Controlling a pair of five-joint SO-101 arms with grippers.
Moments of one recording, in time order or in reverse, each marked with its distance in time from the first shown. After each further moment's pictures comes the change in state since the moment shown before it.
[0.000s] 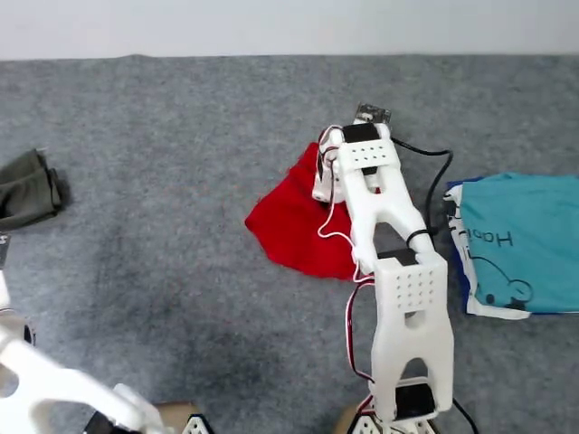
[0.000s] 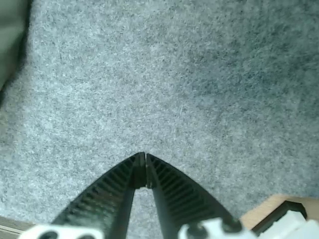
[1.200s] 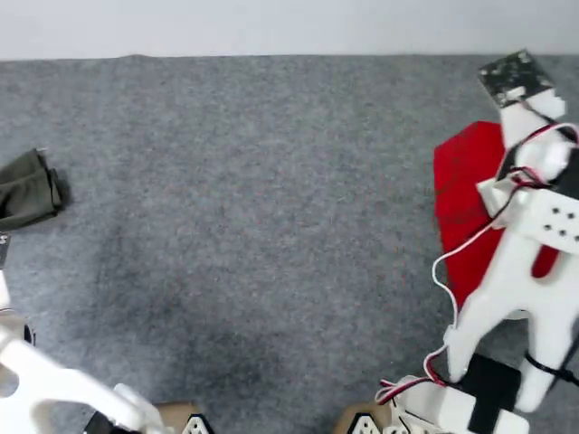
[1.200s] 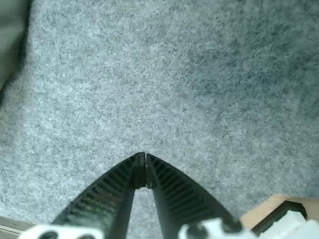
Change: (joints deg) left arm 0.0 0.0 0.0 0.0 0.0; right arm 33.1 -53.8 13.7 13.6 68.0
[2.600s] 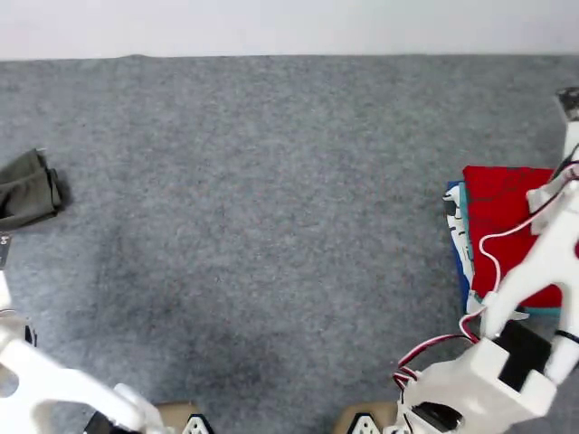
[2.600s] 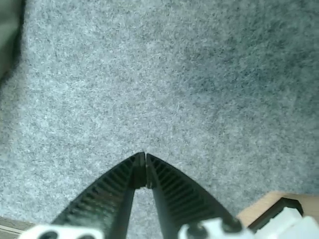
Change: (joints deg) left arm 0.0 0.0 0.0 0.8 0.0; right arm 11.7 14.2 2.1 -7.9 -4.9
